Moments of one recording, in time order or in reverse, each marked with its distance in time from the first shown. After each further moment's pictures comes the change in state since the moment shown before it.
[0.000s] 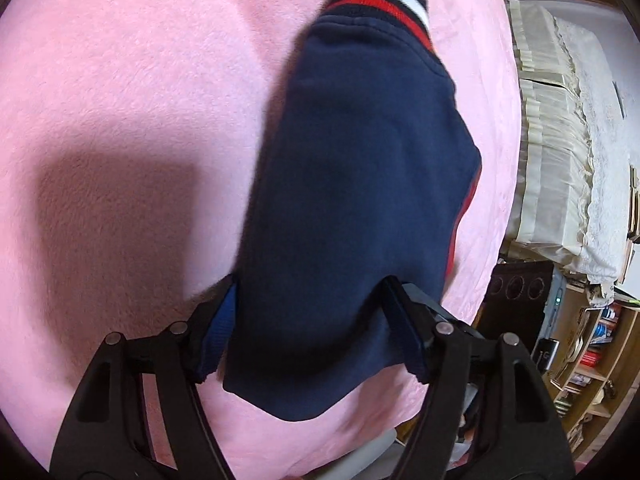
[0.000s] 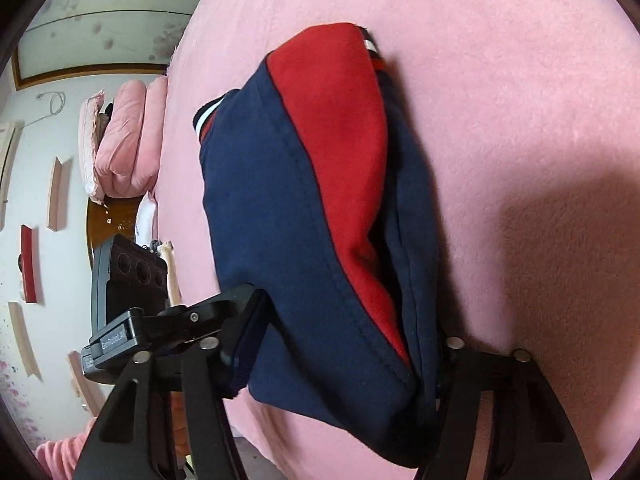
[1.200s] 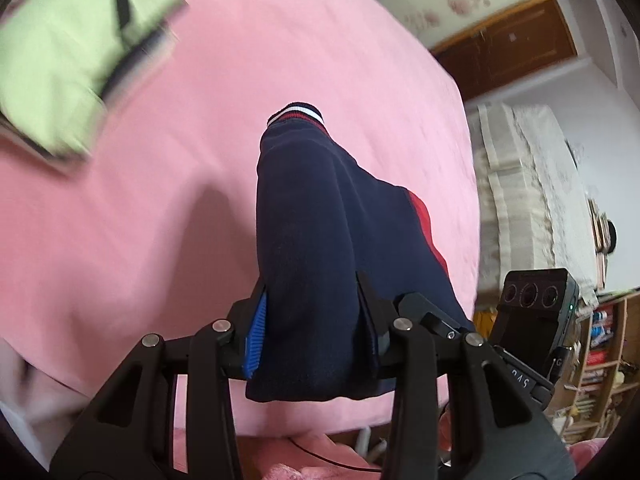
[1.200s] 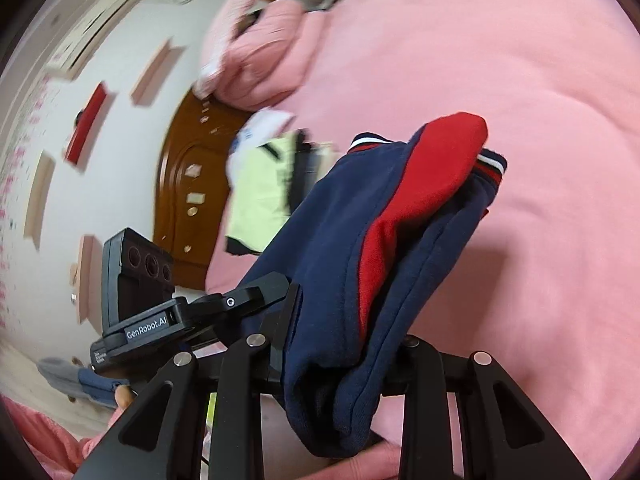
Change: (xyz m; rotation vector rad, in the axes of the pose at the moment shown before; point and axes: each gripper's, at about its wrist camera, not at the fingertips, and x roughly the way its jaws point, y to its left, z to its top) left arm -0.487 0.206 -0.182 0.025 -0.482 0.026; right arm 0.094 0.405 -0.276 -0.420 -0.025 0.158
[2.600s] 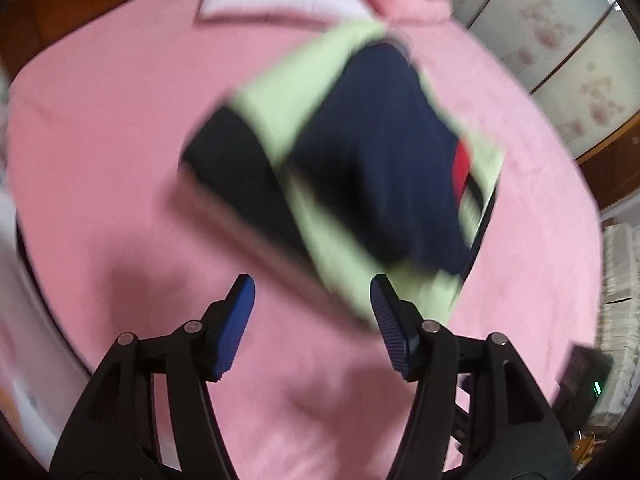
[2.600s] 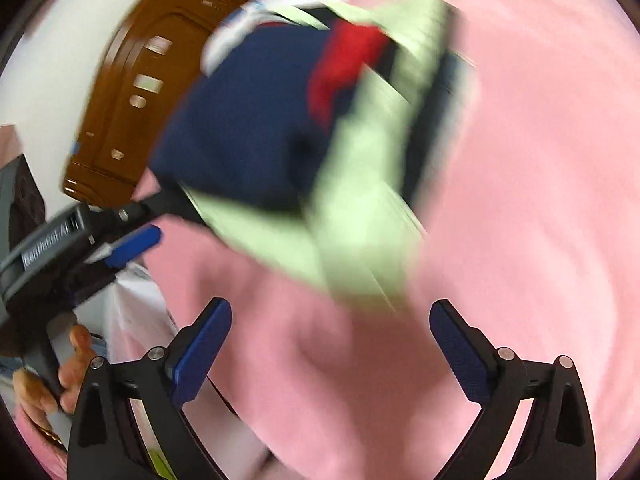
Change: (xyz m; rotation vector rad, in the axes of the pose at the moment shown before) left arm -0.074 0.259 0.105 -0.271 -0.222 0.485; right arm 0.388 0.221 -0.004 -0.249 0.306 -0.291
